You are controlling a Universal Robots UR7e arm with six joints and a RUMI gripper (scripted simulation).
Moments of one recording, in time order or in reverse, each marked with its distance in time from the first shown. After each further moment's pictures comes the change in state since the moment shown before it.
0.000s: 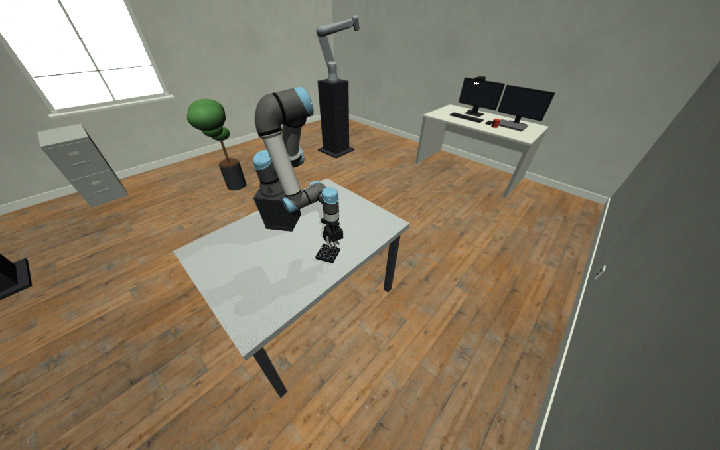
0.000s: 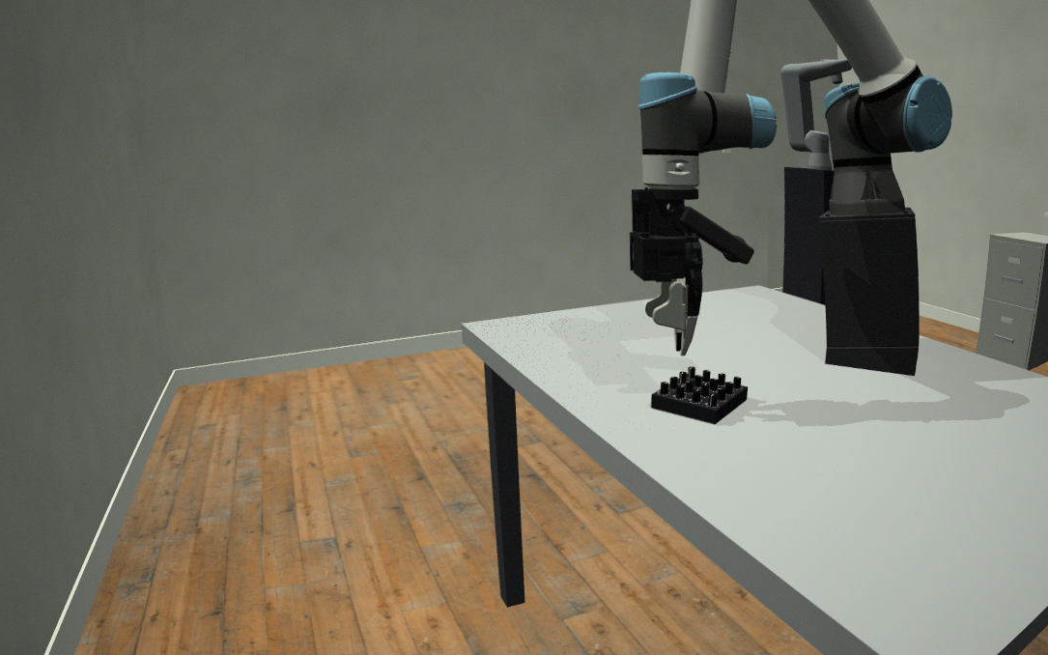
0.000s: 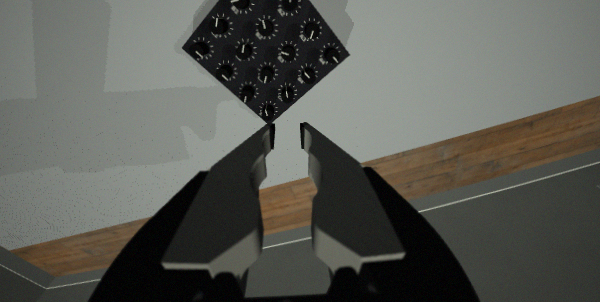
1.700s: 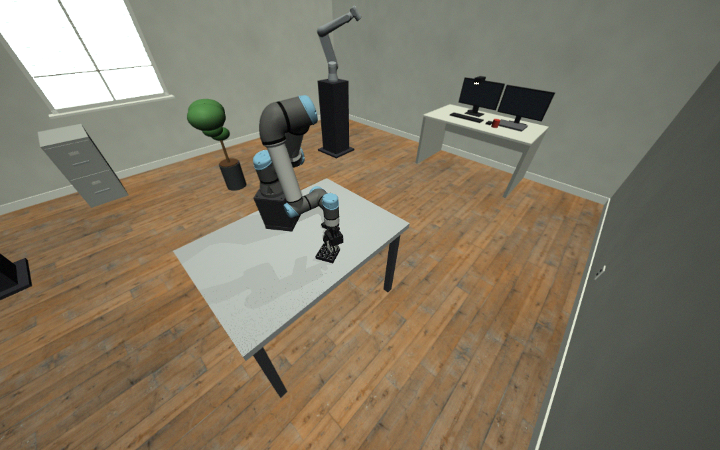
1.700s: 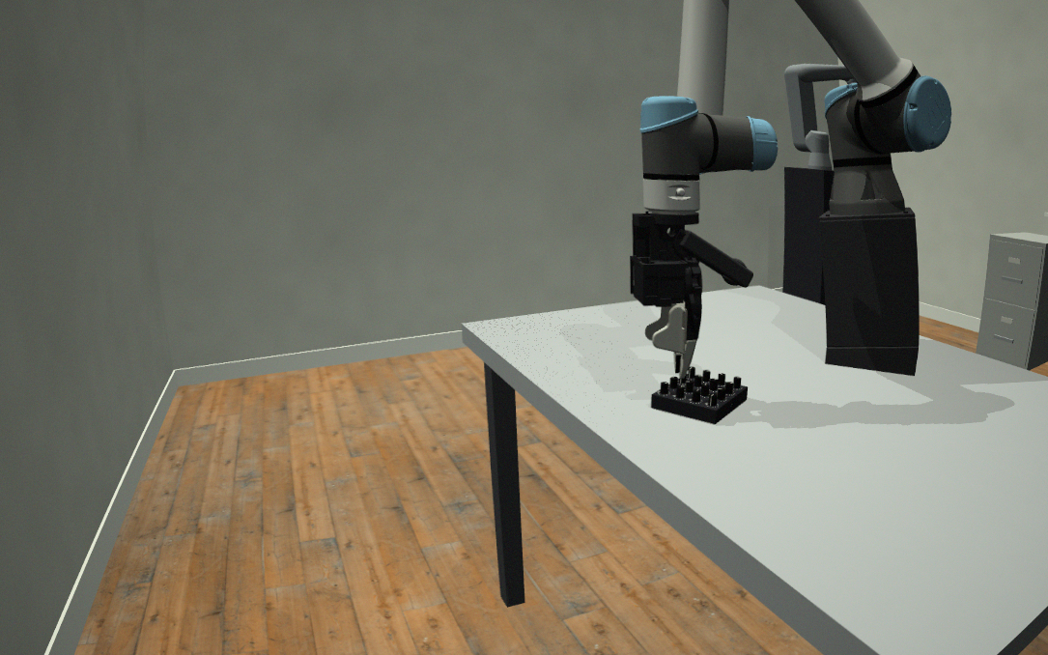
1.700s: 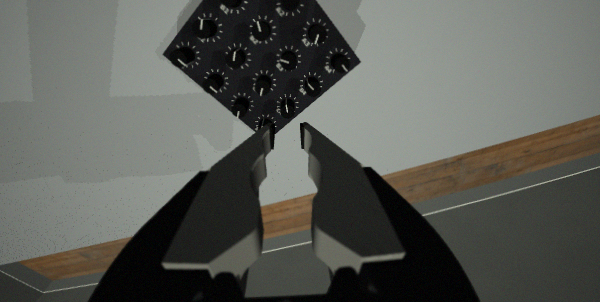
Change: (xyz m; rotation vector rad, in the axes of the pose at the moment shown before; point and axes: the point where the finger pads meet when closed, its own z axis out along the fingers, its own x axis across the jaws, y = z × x) arm 0.000 0.000 0.032 0.000 0.000 0.000
